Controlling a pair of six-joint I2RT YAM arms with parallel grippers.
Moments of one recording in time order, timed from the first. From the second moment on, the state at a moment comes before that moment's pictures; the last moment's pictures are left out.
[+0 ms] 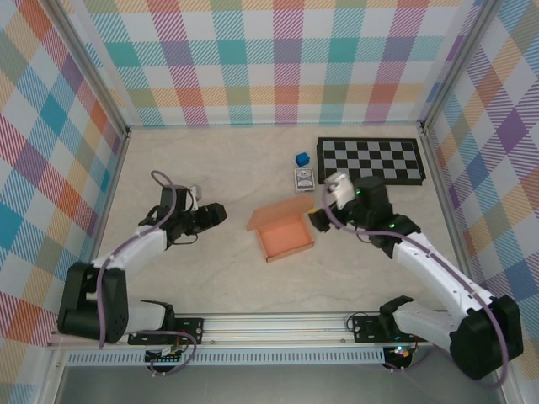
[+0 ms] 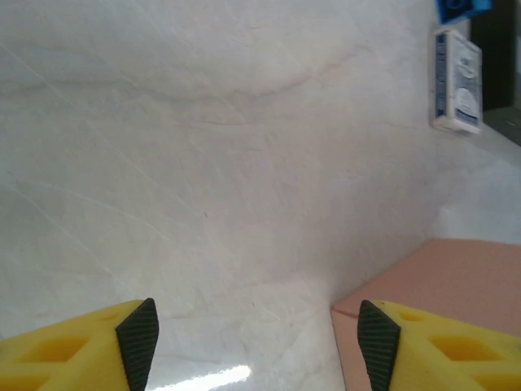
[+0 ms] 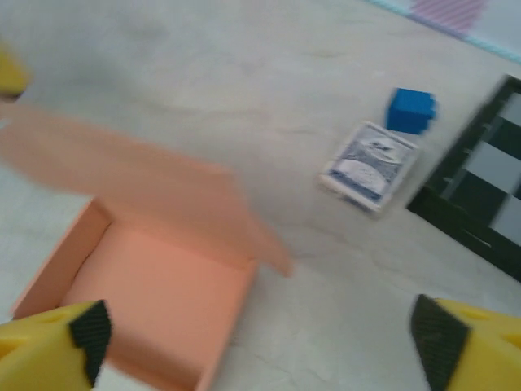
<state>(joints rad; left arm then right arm) -0.18 1.25 0.62 -0.19 0.39 -0.53 0.39 1.08 0.75 -0.27 -0.26 -0.09</state>
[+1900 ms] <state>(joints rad) -0.35 1.37 0.65 0.18 0.67 -1.22 0.19 1.90 1.23 -0.57 -1.11 0.89</state>
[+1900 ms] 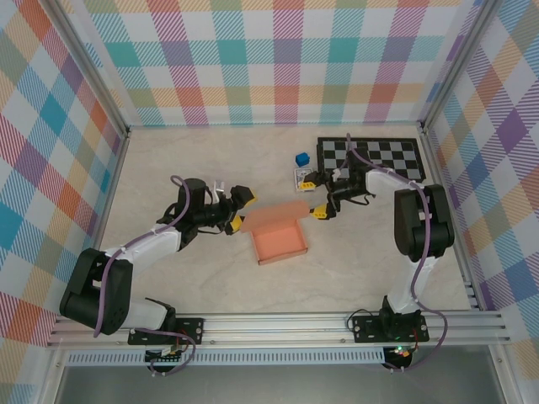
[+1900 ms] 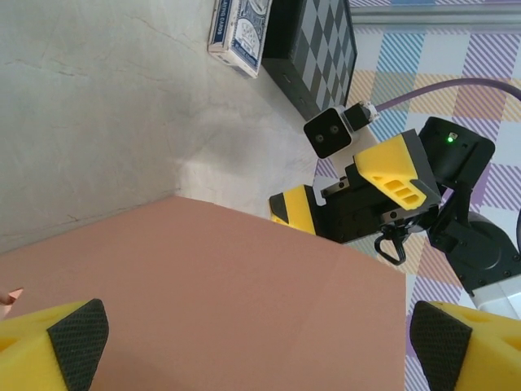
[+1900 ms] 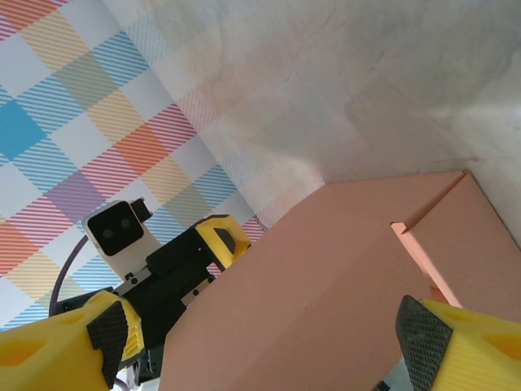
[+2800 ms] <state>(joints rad) -0.17 1.06 0.65 -0.15 0.57 -0.54 0.25 1.43 0.86 -0.36 -0.69 0.51</state>
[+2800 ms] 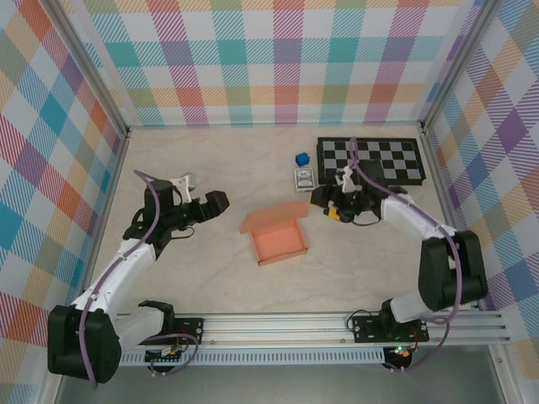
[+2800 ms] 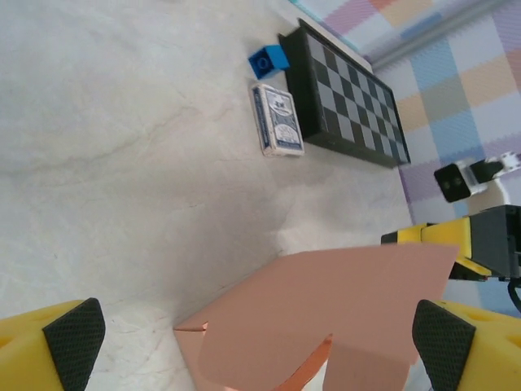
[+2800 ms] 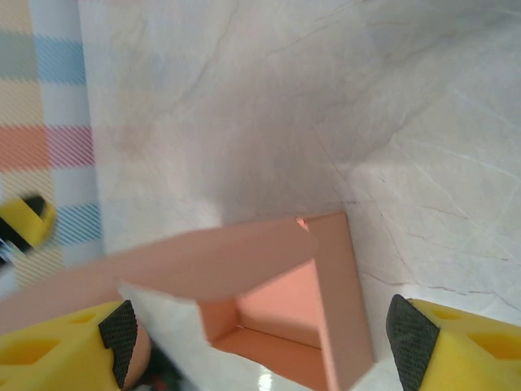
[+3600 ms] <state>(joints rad) -0.44 1.06 0.66 -0.38 0.47 0.08 0.42 1.37 0.79 -0.29 -0.59 -0.26</state>
